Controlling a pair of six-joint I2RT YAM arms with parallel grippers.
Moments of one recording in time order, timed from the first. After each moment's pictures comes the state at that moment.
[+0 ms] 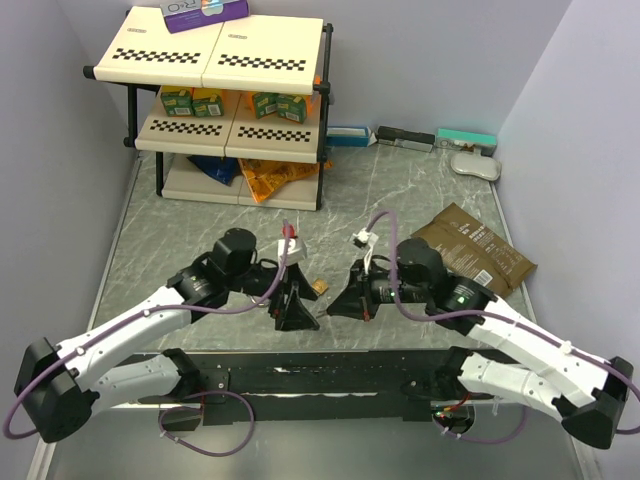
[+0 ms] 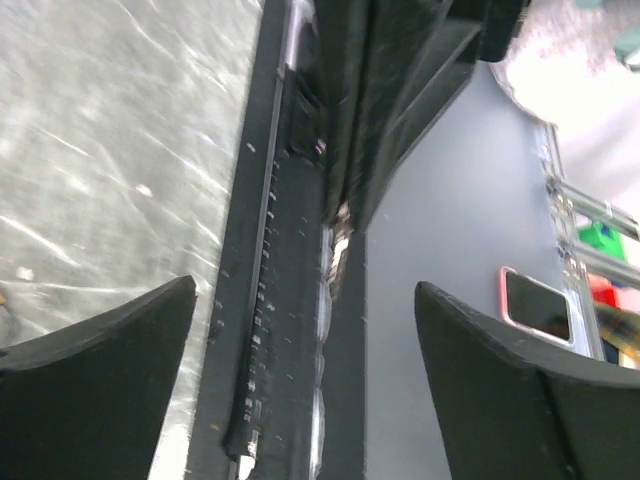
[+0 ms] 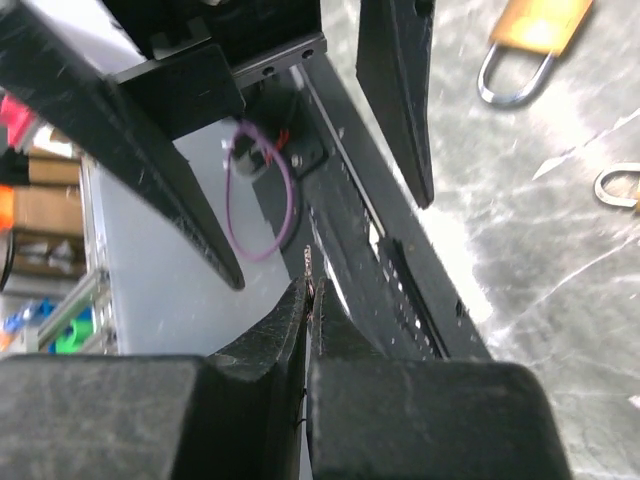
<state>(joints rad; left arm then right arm) -0.80 1.03 0.75 -0.14 0.84 -0.20 0.87 0.87 0.80 -0.36 -0.51 0.47</state>
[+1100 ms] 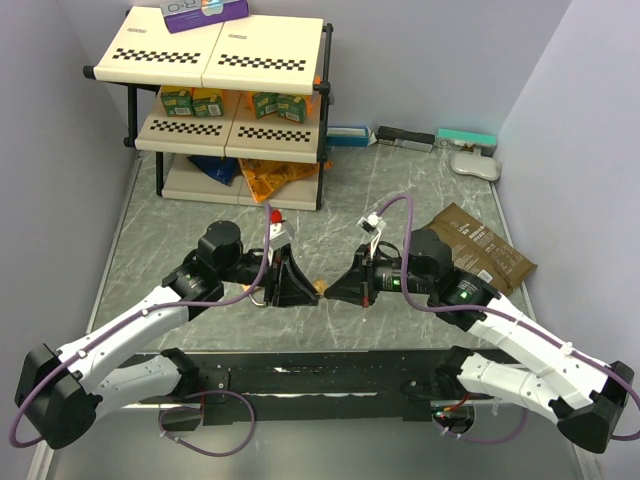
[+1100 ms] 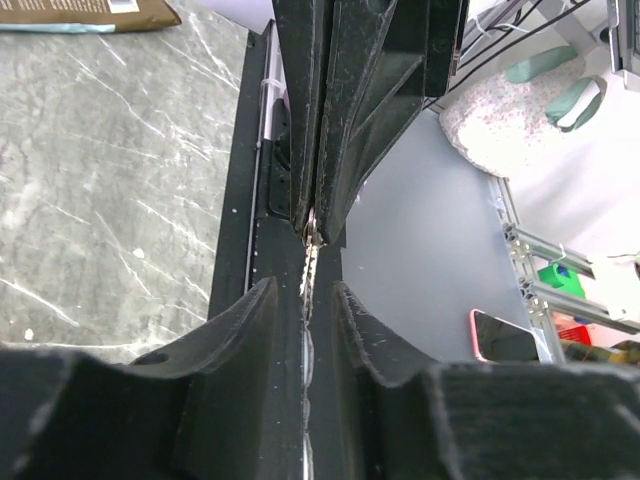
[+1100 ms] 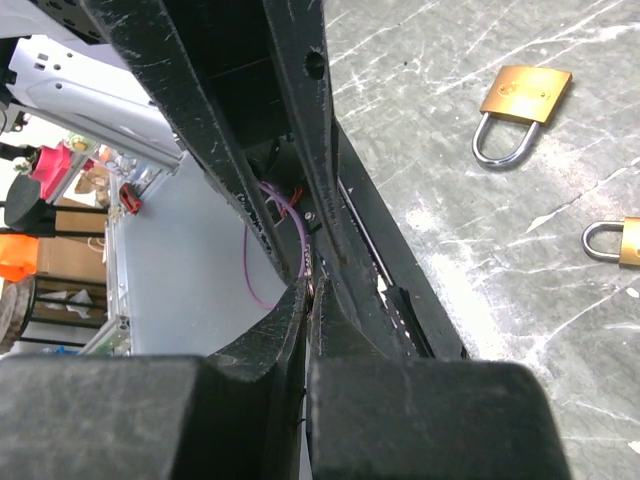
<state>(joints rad) -0.69 1.01 0.72 0.09 0.96 -0.37 0.81 0.86 0.82 -0.26 -0.51 0.54</state>
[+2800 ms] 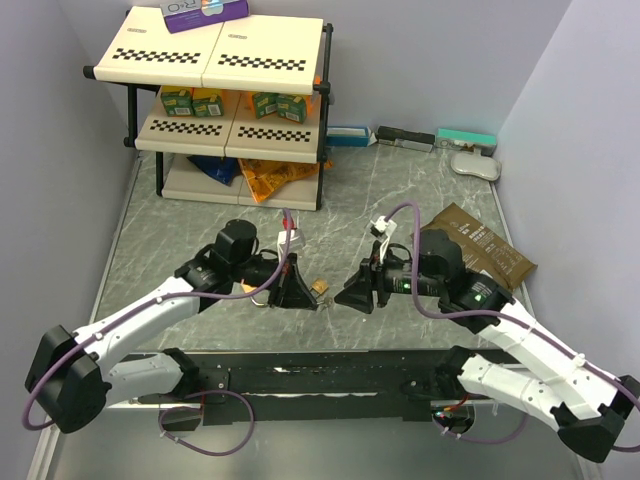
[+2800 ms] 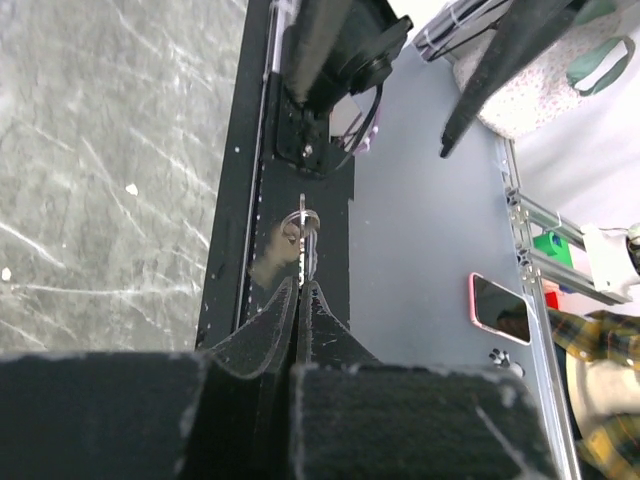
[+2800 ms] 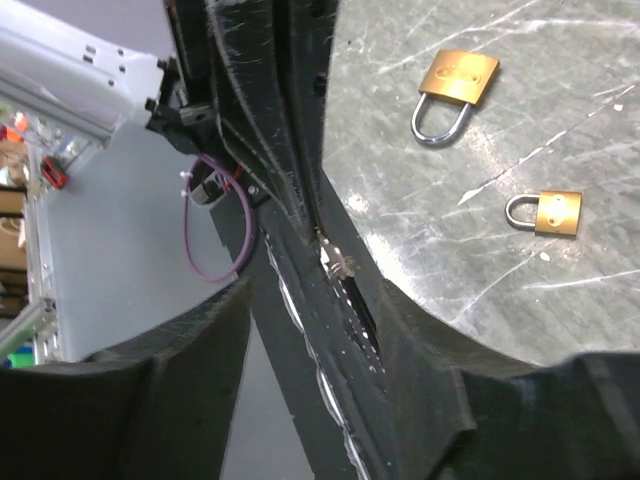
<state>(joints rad) -0.69 1.10 0.74 -0.05 0.98 -0.27 0.77 0.81 0.86 -0.43 -0.48 0.37</state>
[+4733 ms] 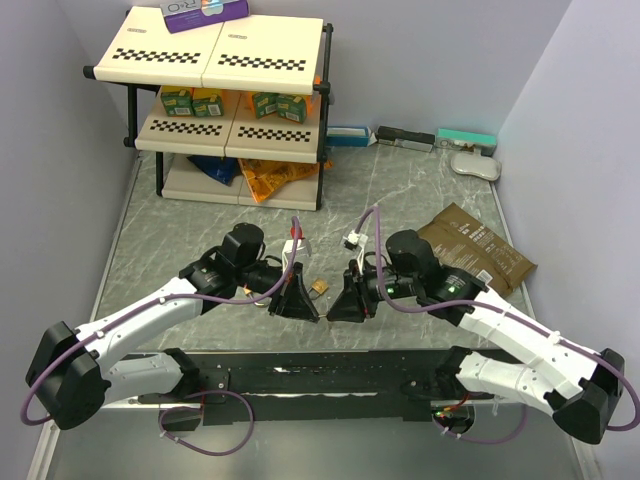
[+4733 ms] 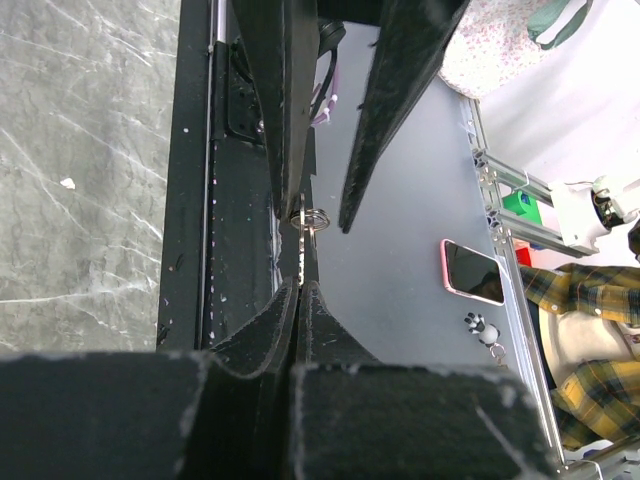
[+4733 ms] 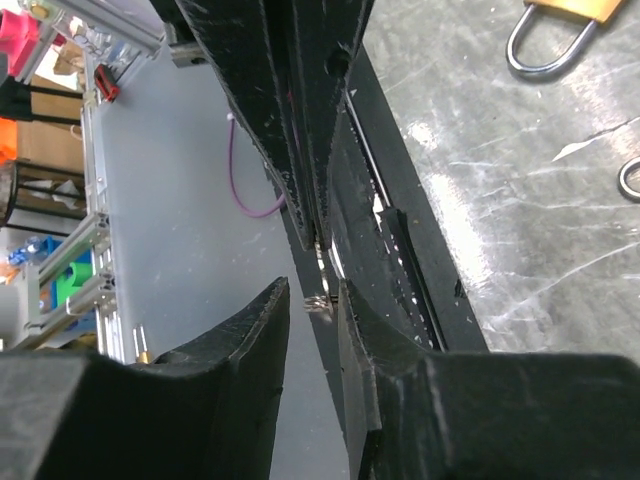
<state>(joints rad) -0.74 1.12 0.75 -0.10 1.05 -0.23 0.82 0.93 0.83 -0.42 -0.65 0.35</state>
